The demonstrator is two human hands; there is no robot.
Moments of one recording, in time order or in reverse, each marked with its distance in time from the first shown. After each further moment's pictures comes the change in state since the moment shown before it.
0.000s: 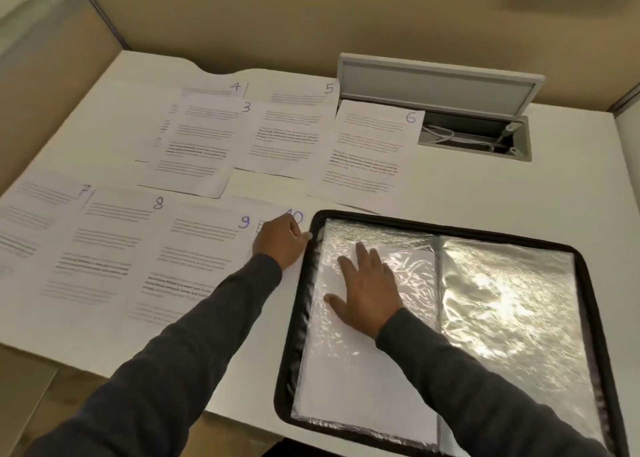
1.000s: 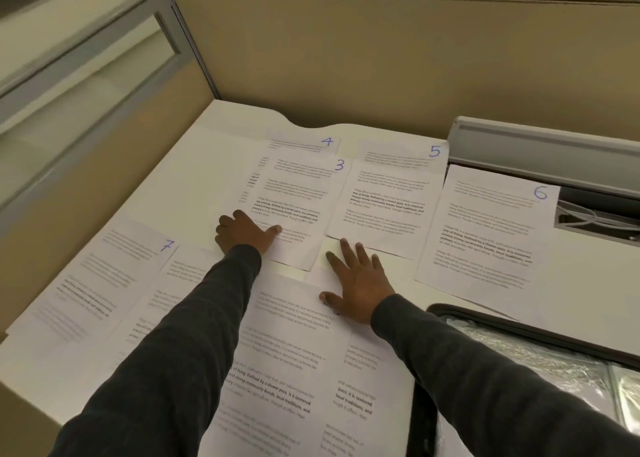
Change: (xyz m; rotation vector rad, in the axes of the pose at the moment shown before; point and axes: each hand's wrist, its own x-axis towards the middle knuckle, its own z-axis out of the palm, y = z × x) left_hand 0.204 -0.164 -0.157 0.229 0.263 -0.423; right_hand 0.238 -0.143 -0.016 -0.042 -0.076 -0.239
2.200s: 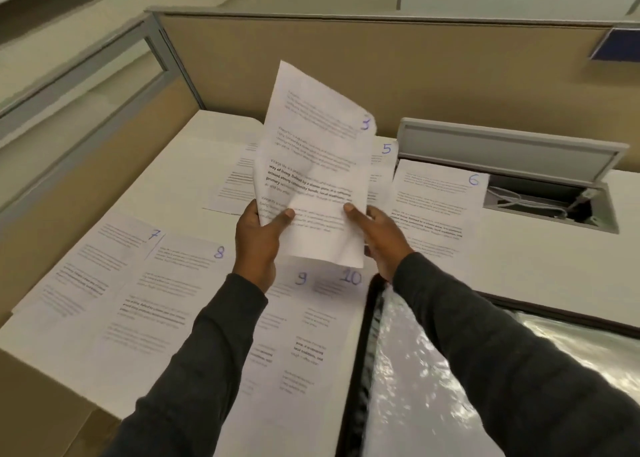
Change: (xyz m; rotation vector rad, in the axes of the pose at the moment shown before) left_hand -0.218 0.061 -0.073 -1.474 -0.204 0.195; right_hand -0.090 0.056 -0.073 1.577 0.300 0.187
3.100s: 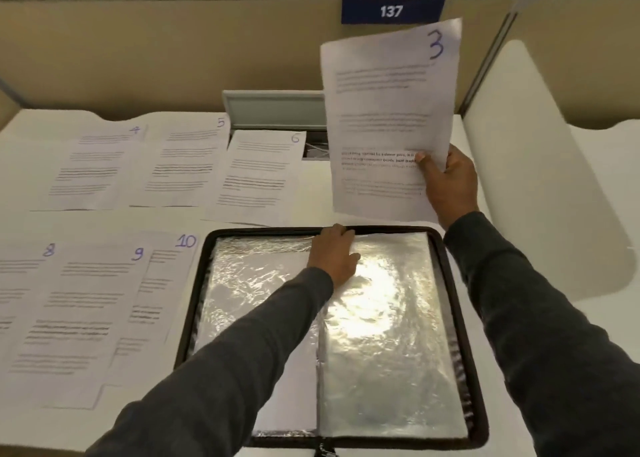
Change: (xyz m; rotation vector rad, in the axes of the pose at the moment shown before) left_hand -0.208 -0.202 0.300 1.367 -0.771 0.547; right_hand -0.211 -0.058 -0.365 -0.412 0.705 -0.519
